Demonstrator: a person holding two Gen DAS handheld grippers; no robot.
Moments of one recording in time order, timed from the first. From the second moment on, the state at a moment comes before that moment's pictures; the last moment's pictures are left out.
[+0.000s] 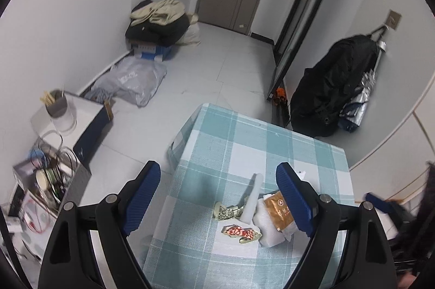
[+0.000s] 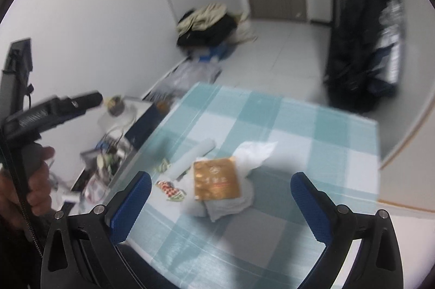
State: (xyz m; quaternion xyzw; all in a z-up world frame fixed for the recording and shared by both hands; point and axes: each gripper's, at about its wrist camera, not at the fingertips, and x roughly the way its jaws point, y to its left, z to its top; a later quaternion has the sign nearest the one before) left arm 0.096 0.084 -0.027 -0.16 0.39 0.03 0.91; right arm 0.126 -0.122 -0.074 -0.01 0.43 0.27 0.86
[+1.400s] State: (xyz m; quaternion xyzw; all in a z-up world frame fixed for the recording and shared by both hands) left arm 0.124 0.100 -0.060 -0.17 0.46 0.04 0.87; right arm 0.183 -0.076 -0.161 -0.09 0.53 0.31 0.79
